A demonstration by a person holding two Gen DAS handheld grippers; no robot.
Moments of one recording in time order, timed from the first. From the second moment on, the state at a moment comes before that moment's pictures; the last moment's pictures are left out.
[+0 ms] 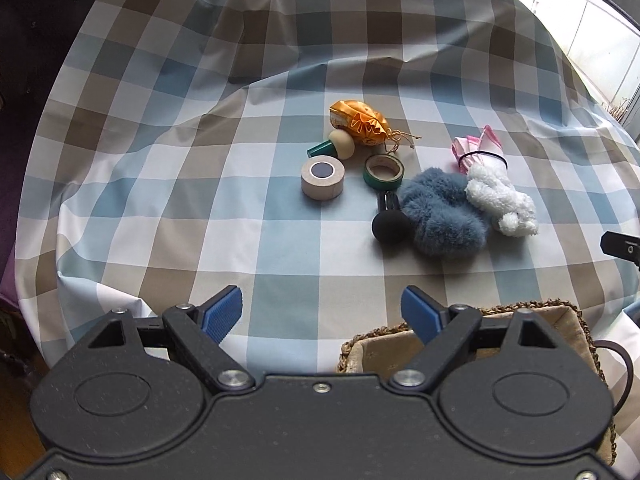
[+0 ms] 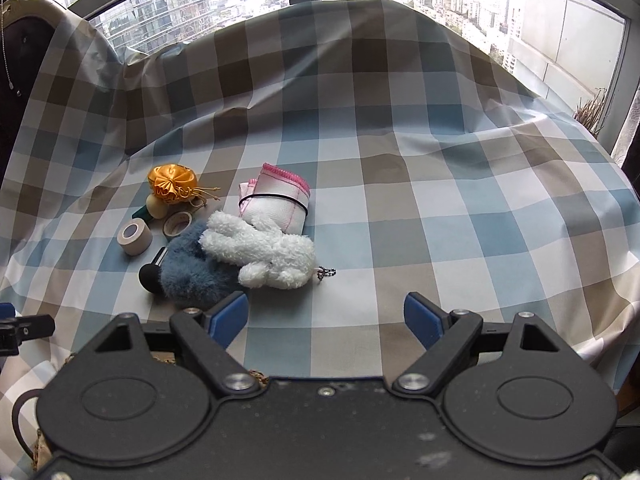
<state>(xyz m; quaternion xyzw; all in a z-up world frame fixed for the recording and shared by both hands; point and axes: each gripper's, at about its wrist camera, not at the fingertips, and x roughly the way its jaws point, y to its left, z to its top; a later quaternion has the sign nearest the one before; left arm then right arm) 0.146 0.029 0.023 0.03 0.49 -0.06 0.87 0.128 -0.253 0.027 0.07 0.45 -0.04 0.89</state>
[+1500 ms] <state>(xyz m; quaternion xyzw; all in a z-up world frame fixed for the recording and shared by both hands) 0.256 0.057 -0.044 -0.01 0.58 -0.01 0.82 0.250 -0.270 -0.062 0.05 0.53 0.00 0.85</state>
